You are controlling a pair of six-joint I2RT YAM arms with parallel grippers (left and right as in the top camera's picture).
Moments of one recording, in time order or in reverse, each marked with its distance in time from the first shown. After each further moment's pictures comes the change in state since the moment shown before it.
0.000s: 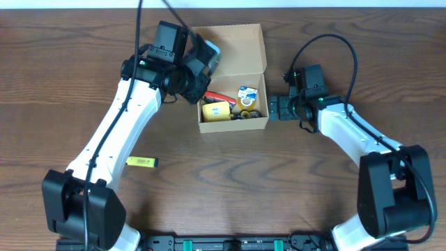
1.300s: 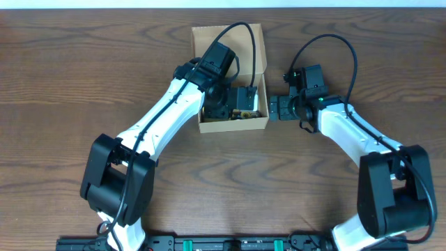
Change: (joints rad) left arm -0.193 0.198 0.004 0.001 -0.095 0.692; right arm 0.000 0.000 0.000 0.000 0.000 0.000
